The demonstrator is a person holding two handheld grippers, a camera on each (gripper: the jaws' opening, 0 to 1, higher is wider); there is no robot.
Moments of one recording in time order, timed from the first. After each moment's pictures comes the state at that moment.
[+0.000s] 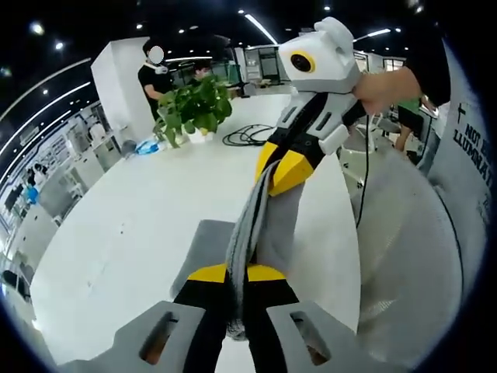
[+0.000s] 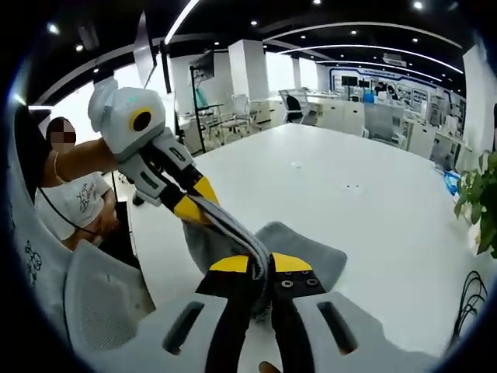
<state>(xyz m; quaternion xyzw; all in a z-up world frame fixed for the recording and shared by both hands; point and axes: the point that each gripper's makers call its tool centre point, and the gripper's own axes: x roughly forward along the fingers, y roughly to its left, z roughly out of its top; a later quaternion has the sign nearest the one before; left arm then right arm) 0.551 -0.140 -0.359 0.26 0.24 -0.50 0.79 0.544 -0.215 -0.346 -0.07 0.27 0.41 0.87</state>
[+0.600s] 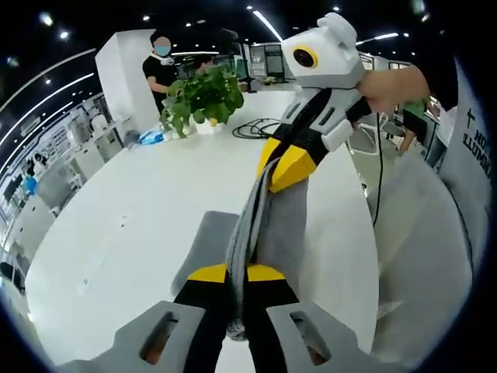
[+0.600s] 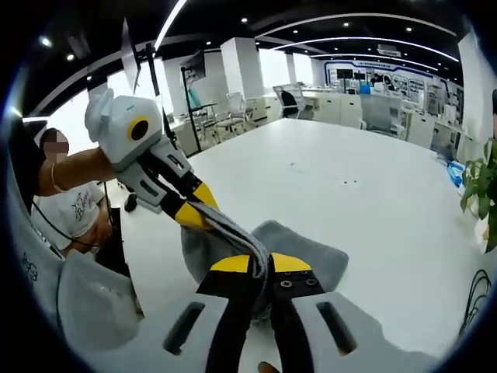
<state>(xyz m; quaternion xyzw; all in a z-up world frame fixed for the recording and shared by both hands) 0.584 -0.138 -0.377 0.25 0.26 -0.49 0.79 0.576 -0.213 -0.359 -0.05 0.29 0.40 0.87</state>
